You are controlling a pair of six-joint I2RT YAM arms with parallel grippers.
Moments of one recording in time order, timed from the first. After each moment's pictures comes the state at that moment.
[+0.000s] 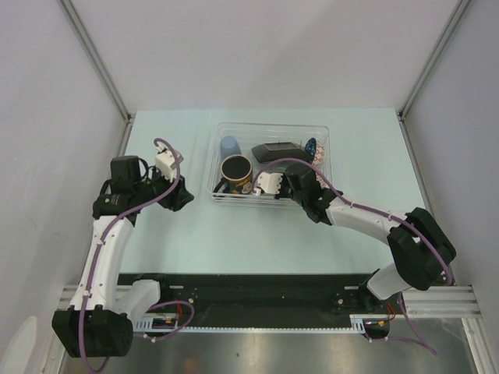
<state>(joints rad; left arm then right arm) 0.03 0.97 0.94 -0.72 0.64 0.38 0.72 1.50 0.88 0.06 0.19 -0.95</state>
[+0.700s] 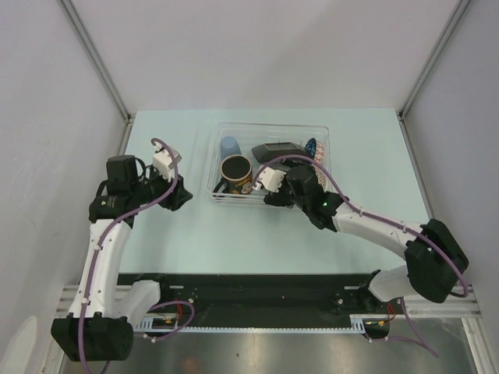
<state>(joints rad) 0.03 0.94 0.97 -0.74 0.64 0.39 0.78 1.41 0.87 0.04 0.27 -0.74</state>
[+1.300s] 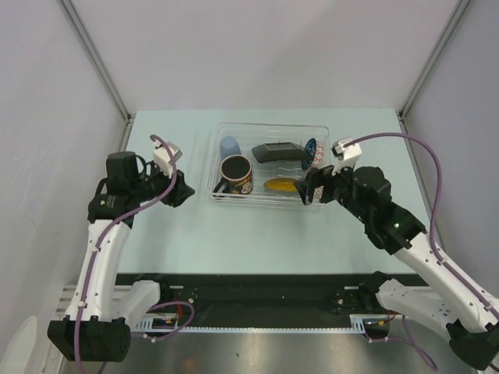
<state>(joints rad) 0.01 0.93 1.02 -0.74 0.65 0.34 0.66 0.84 0.93 -0.27 0.12 0.17</state>
